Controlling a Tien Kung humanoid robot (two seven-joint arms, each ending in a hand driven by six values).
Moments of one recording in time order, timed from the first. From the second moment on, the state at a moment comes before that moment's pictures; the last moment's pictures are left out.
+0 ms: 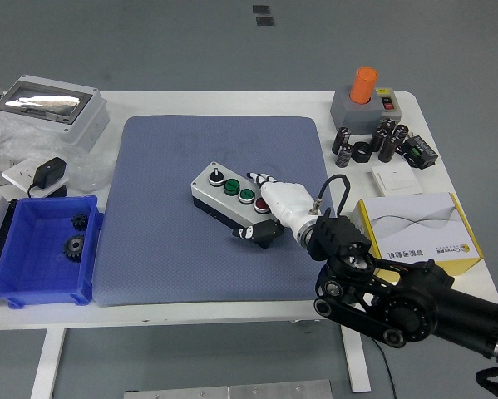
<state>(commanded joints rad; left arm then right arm) -0.01 0.14 -1.93 -0.28 1.84 -0.20 0.38 0.67 -0.18 0.37 1.25 -1.82 -0.25 -0.55</state>
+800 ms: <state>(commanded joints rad) -0.01 0.14 -1.95 -0.26 1.86 -0.21 0.34 0.68 -0.17 0.36 1.23 -1.88 -0.24 -0.59</state>
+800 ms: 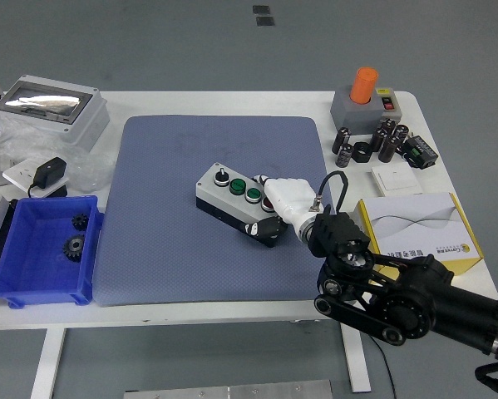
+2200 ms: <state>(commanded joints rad) -0.01 0.14 -1.95 -0.27 1.86 -0.19 0.35 0.71 -0.24 0.34 1.30 -1.95 -0.25 -0.13</state>
